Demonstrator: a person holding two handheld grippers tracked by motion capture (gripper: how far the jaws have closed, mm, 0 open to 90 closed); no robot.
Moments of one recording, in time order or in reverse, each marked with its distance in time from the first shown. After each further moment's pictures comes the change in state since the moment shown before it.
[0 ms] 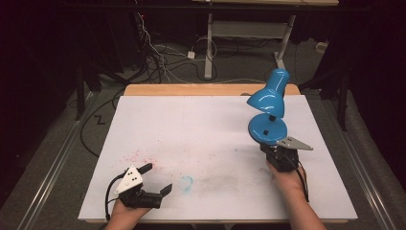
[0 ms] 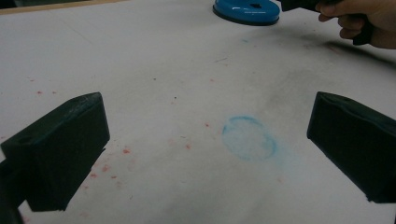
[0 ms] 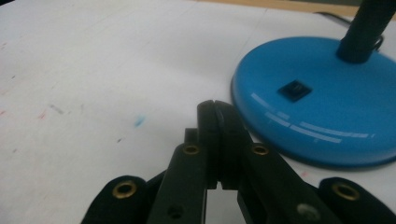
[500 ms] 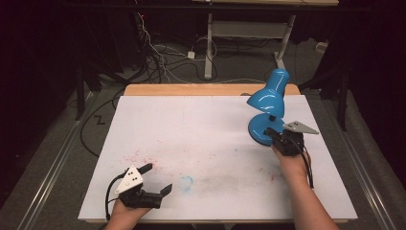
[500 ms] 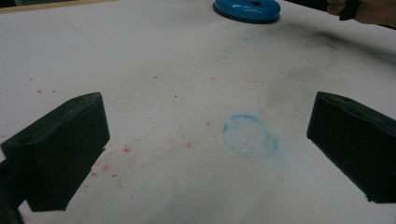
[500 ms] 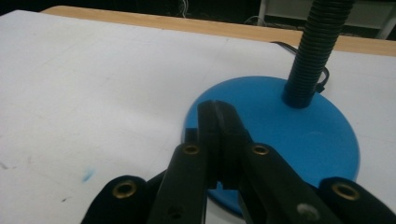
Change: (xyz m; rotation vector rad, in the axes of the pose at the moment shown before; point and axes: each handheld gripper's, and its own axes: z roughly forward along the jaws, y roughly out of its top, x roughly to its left) left arm 0.000 0.000 0.001 0.006 0.000 0.007; right arm -0.029 0.034 0.011 -0.032 -0.073 0.023
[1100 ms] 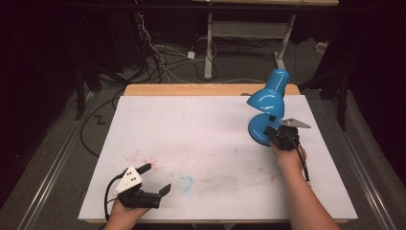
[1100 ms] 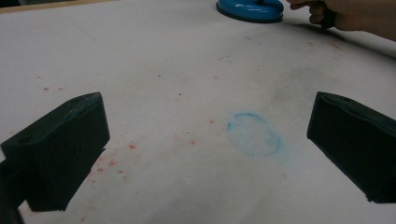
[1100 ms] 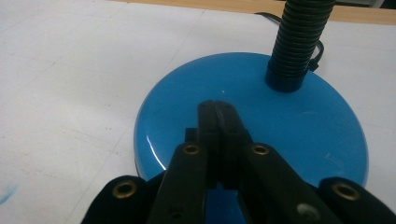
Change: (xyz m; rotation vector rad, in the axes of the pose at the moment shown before) left arm 0.002 -0.001 -0.003 0.001 0.011 -0.004; right arm -0.020 -0.007 0.039 0.075 -0.055 0.028
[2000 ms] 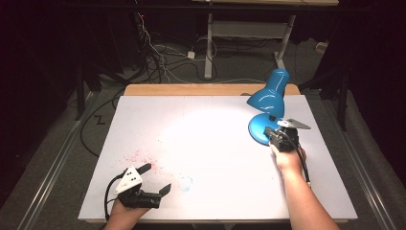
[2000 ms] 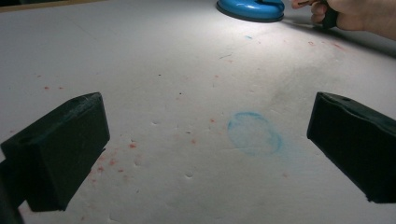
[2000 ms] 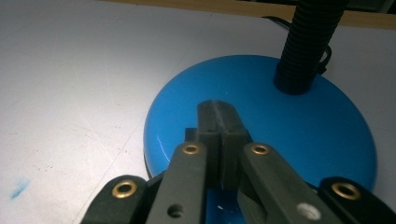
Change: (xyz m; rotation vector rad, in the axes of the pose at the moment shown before) left arm 0.000 0.000 0.000 0.003 0.001 0.000; right arm 0.003 -0.001 -0.002 -0.014 0.020 -0.013
